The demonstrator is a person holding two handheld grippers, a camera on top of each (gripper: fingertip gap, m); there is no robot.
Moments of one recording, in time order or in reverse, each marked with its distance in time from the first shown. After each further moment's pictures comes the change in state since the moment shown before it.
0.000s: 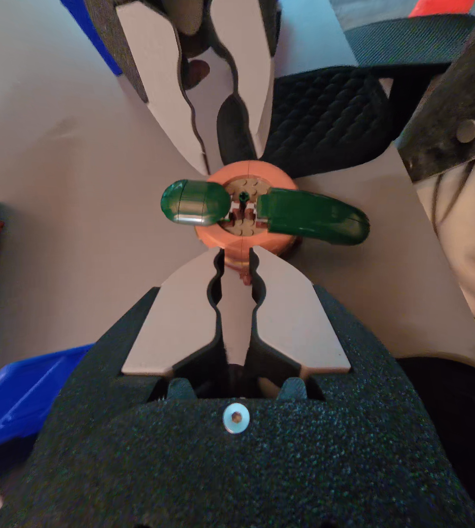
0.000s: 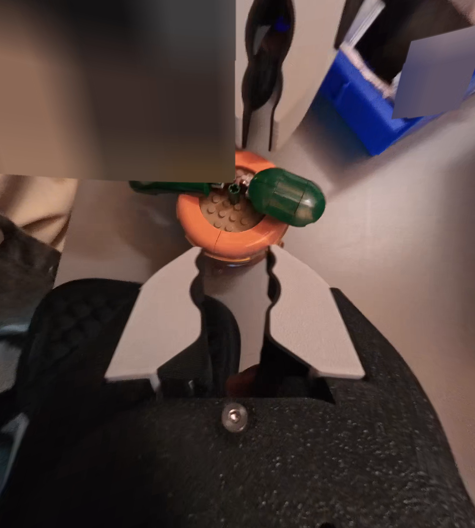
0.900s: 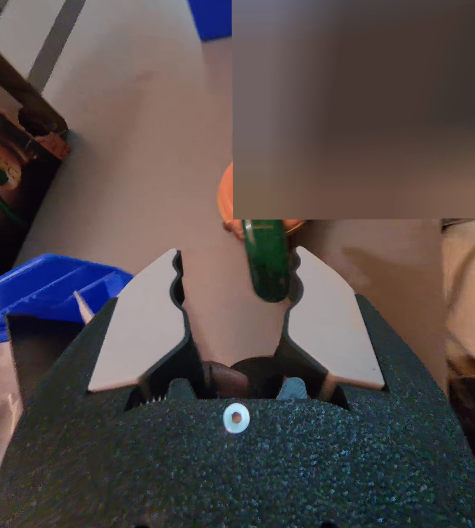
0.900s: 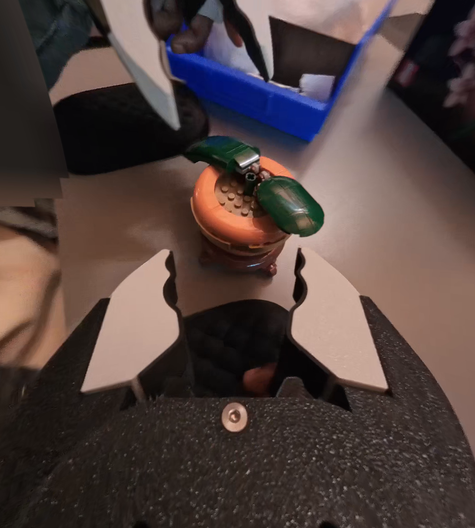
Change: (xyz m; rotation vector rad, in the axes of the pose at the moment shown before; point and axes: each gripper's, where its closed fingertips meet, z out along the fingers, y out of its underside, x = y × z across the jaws) left arm 0.005 -0.001 -0.023 -0.019 -0.262 -0.200; right arm -0.026 0.008 -0.001 0.221 0.375 0.273
